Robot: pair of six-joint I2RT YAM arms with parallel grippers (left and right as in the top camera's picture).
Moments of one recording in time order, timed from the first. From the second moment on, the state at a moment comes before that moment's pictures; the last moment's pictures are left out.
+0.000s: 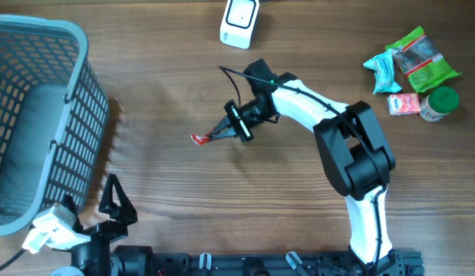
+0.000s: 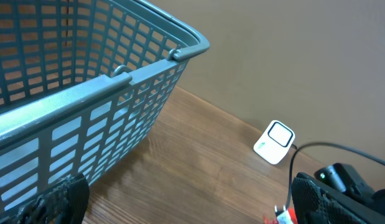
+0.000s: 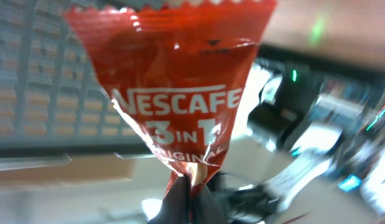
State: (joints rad) left arm -0.06 0.01 0.73 -0.90 -0.27 -0.47; right arm 0.51 2.23 1.51 -0.65 -1.42 1.31
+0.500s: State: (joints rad) left arm -0.06 0.01 0.73 -0.90 -0.27 -0.47; right arm 0.51 2.23 1.52 -0.01 -0.99 1.02
